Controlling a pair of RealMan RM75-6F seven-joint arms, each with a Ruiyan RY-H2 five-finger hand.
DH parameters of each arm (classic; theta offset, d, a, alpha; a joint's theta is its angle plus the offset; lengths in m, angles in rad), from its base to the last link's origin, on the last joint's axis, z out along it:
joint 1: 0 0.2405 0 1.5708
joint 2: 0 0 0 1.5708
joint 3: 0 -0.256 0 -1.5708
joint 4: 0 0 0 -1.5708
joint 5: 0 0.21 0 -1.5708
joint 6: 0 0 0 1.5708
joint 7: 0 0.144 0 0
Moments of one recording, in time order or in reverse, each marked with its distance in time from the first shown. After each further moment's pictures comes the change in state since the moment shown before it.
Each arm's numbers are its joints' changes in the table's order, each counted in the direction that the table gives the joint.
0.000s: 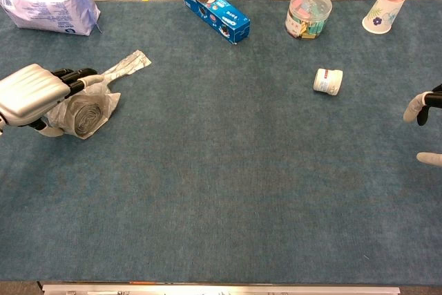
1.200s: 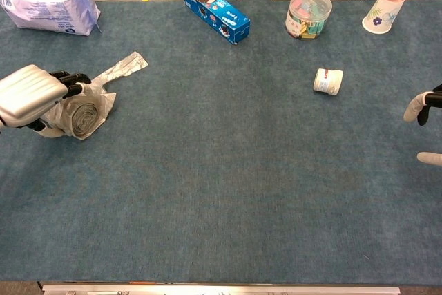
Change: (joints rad) left arm 0.009 0.011 -0.012 -0.017 0.007 0.036 -0.042; right arm -0.001 0.000 0.000 -0.001 -0.002 0.001 -0.002
